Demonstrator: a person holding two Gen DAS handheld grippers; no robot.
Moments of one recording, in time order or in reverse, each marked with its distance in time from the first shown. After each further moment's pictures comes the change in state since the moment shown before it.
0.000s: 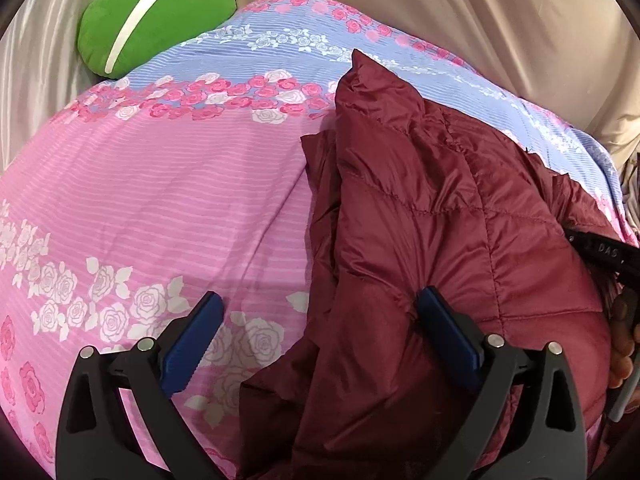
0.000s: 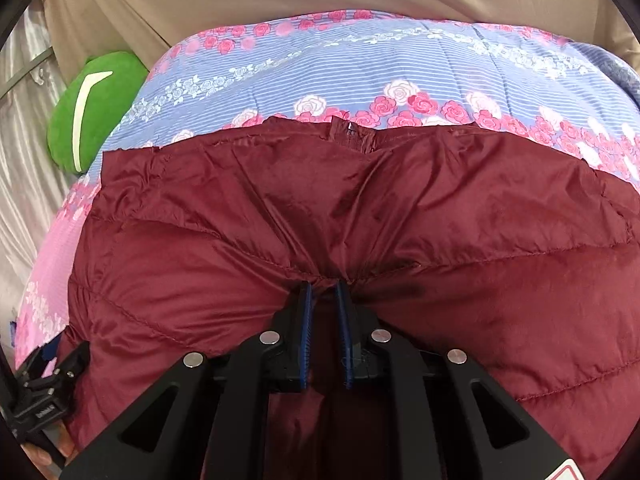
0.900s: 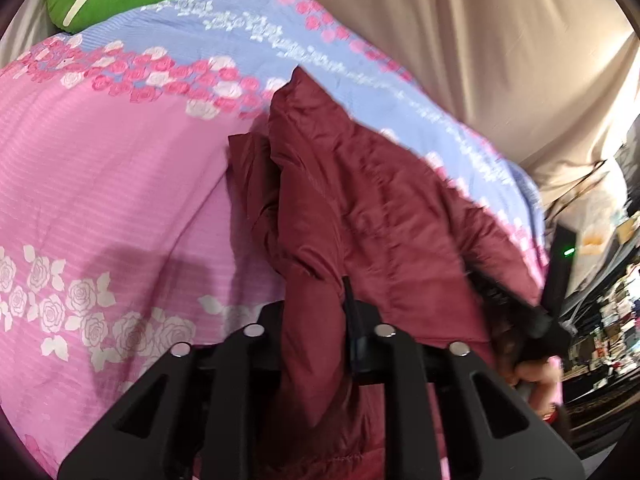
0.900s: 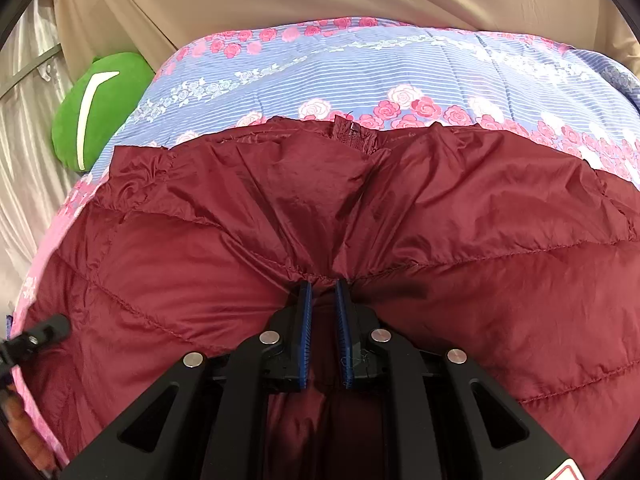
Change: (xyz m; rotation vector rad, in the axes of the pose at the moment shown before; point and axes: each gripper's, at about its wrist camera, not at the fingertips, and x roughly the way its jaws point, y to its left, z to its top) left arm -0.021 -0.003 0.024 -0.142 0.061 -0.342; right arm 0.001 0.005 -0.007 -0.007 -0.037 0.009
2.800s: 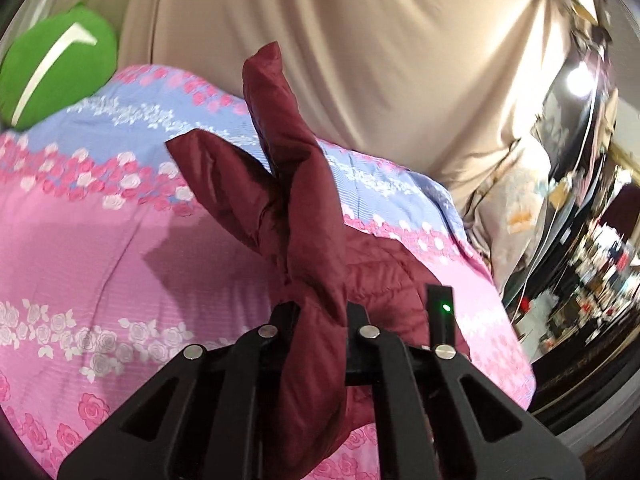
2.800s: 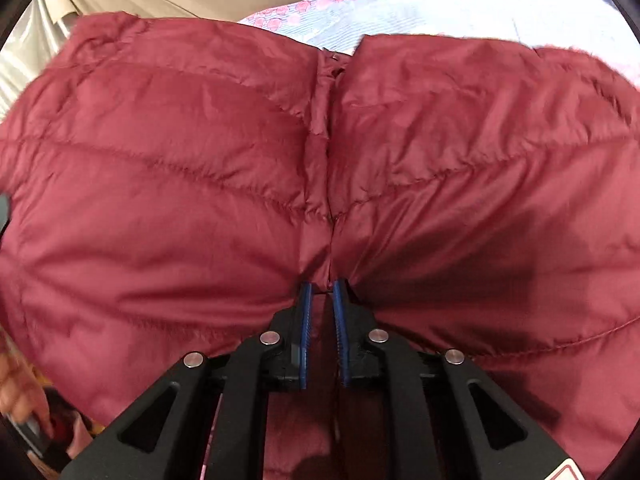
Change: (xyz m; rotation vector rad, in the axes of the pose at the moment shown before) left arm -0.081 -0.115 -0.021 0.232 -0.158 -0.165; right arm -0.039 -0.030 -0.065 0.064 0.133 0.299
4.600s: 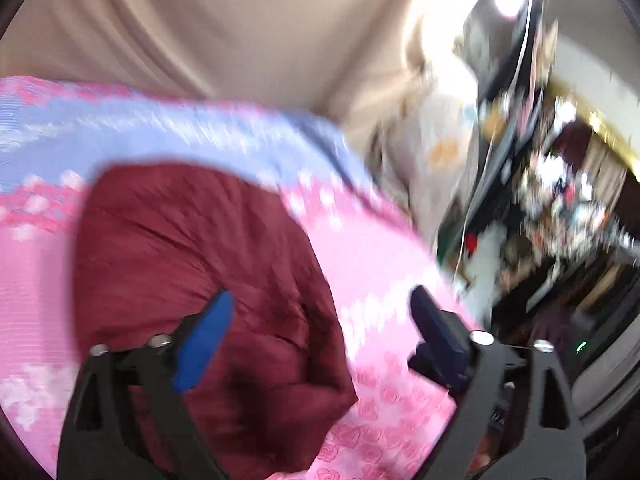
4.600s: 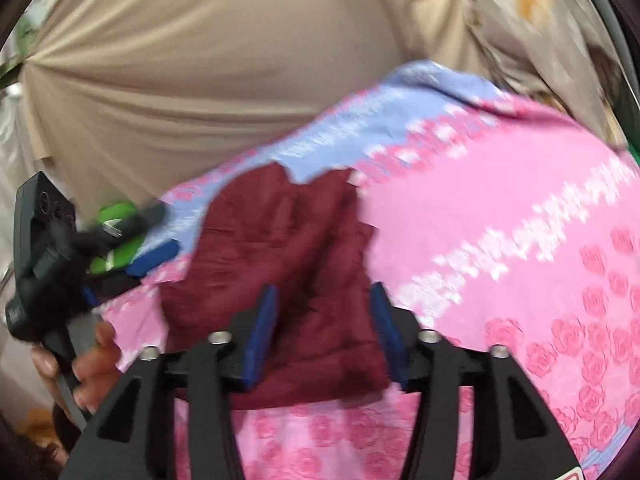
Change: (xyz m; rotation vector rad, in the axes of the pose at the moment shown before) left arm 0.110 -0.171 -0.008 0.135 0.086 -0.253; right arm -0.258 -0.101 -0.094 0.181 -0.507 -0.203
